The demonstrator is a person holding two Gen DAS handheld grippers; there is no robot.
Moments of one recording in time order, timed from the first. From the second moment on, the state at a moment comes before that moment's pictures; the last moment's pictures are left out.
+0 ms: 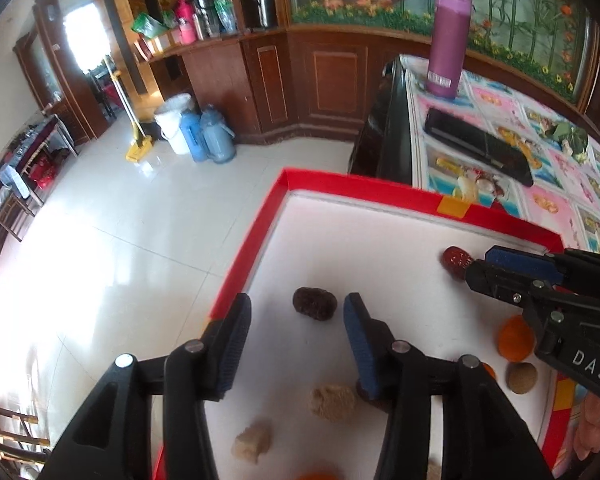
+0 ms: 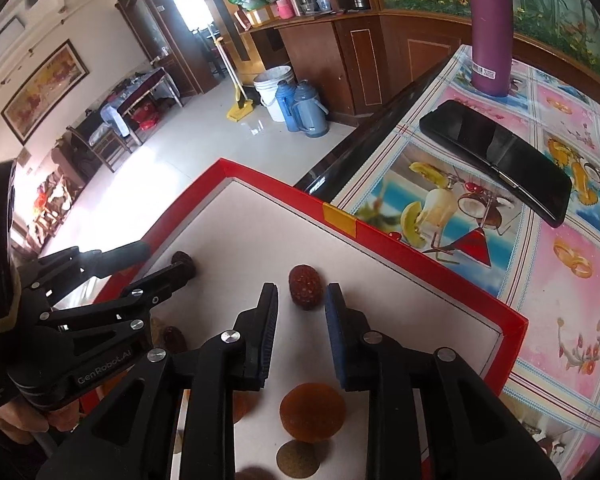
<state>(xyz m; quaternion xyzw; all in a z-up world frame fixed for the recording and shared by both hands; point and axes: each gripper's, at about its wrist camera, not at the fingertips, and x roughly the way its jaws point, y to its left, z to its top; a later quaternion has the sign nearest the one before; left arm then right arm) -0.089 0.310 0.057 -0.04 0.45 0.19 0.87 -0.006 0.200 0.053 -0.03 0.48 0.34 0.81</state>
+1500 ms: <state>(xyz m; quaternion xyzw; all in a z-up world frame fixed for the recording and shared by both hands) -0.352 0.156 0.167 0.01 0.18 0.27 0.94 -0.295 0.036 0.156 0.06 0.16 0.27 0.95</state>
